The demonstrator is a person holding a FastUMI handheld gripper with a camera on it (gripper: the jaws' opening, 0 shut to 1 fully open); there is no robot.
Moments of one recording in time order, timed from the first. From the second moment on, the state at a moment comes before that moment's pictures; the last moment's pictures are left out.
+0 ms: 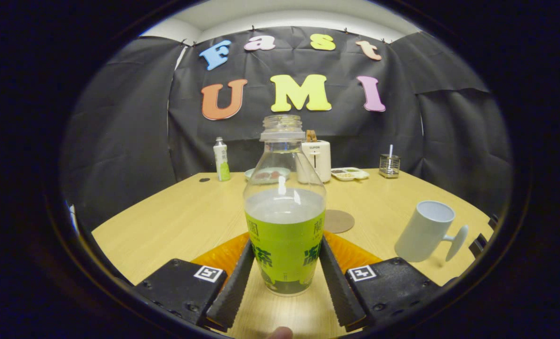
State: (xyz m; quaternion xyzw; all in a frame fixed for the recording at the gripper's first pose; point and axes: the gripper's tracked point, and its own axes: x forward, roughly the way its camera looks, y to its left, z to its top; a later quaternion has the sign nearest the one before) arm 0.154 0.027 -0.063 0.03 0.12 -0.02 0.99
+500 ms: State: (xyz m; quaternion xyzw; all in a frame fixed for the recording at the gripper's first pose) arm 0.158 0.012 0.000 0.19 0.07 0.04 0.98
